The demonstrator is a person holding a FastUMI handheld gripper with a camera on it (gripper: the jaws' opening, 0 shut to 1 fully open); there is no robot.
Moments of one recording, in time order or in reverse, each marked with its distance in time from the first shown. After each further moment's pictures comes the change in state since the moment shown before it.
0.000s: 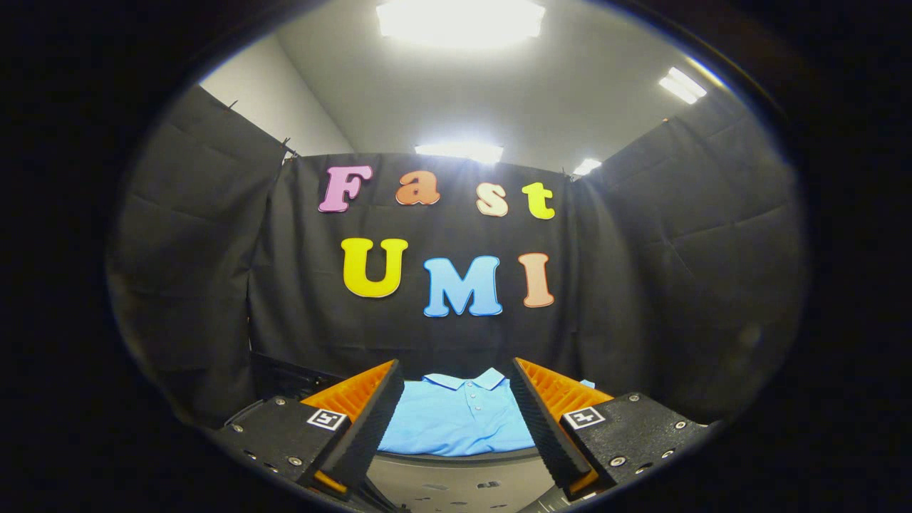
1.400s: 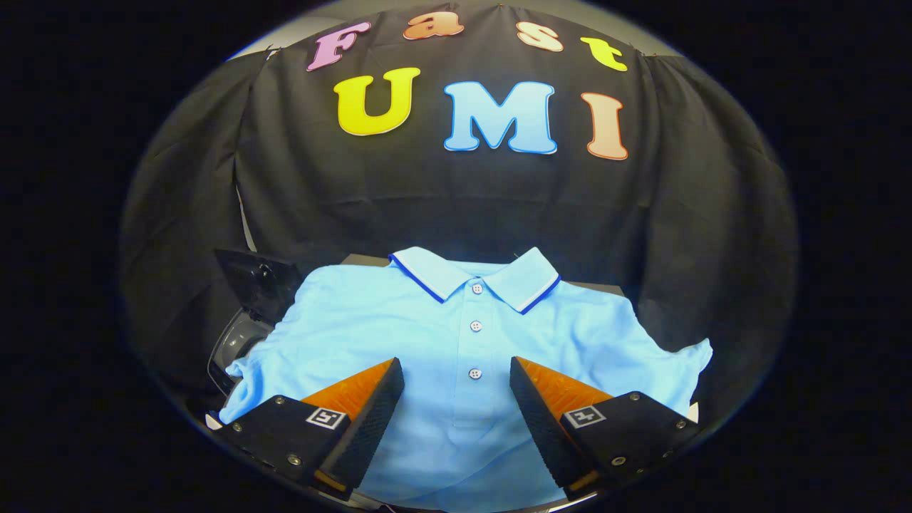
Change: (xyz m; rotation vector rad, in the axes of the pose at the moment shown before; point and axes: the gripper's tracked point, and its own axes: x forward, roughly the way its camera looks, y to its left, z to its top) arm 0.160 -0.020 -0.198 -0.058 0.726 0.203
